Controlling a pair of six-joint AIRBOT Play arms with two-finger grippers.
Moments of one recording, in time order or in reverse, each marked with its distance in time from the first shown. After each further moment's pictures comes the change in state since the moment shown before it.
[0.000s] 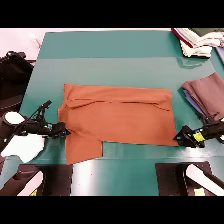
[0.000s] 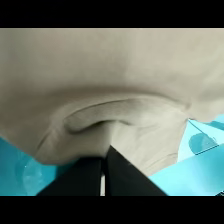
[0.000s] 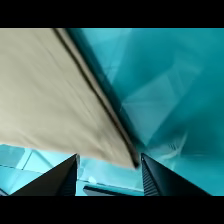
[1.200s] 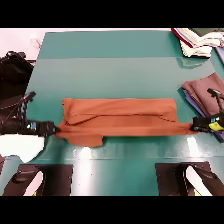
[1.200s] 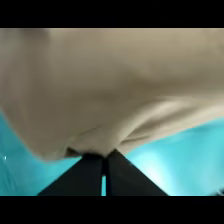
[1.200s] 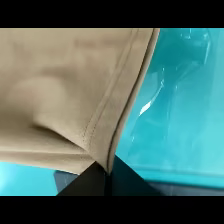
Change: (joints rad) left arm -0.001 0.180 0.224 0.116 -0.193 -0.092; right arm 0.198 0.243 0.333 -0.179 0.161 0.011
